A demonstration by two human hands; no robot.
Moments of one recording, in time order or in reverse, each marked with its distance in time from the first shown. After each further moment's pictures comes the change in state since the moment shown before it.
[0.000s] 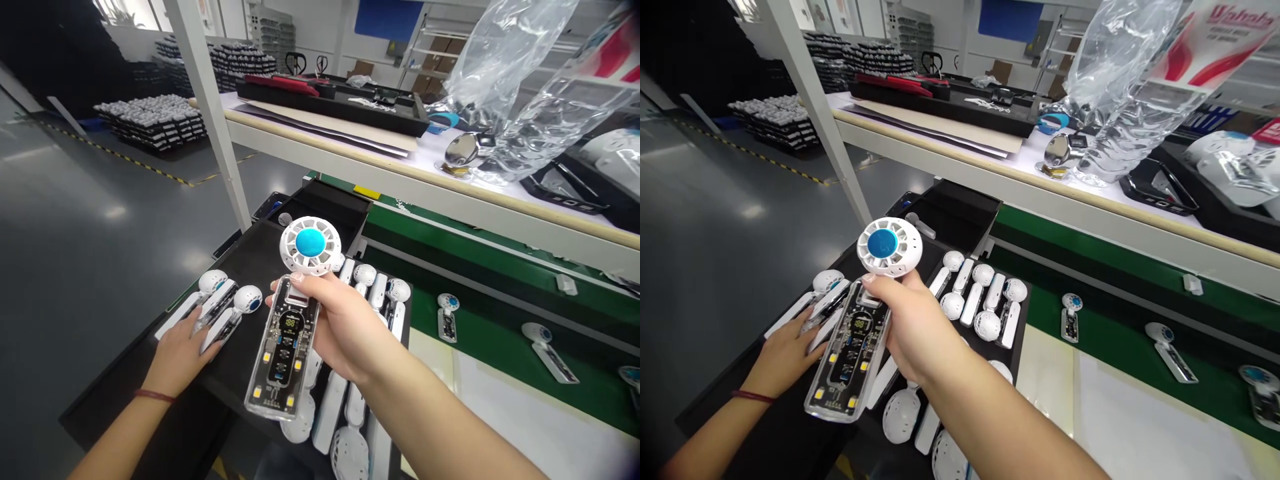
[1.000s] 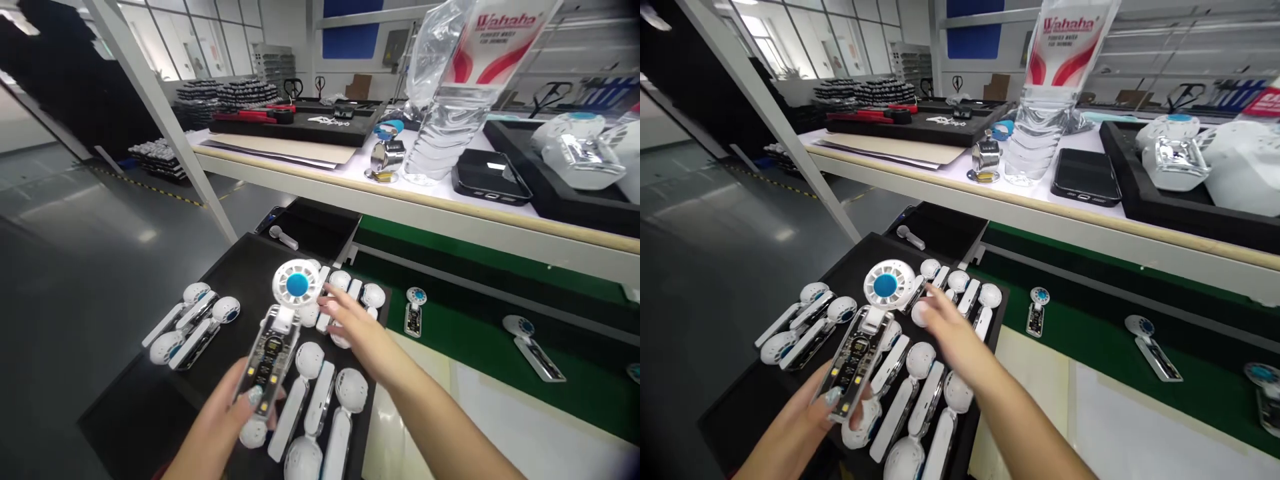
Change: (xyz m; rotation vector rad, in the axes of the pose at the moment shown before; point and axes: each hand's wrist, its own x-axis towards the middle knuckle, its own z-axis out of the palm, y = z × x) left_hand -0.041 0.229 -0.105 -1.433 -0.239 -0.397; right_hand -0.032 -0.037 -0.159 -0.570 0.046 -0.190
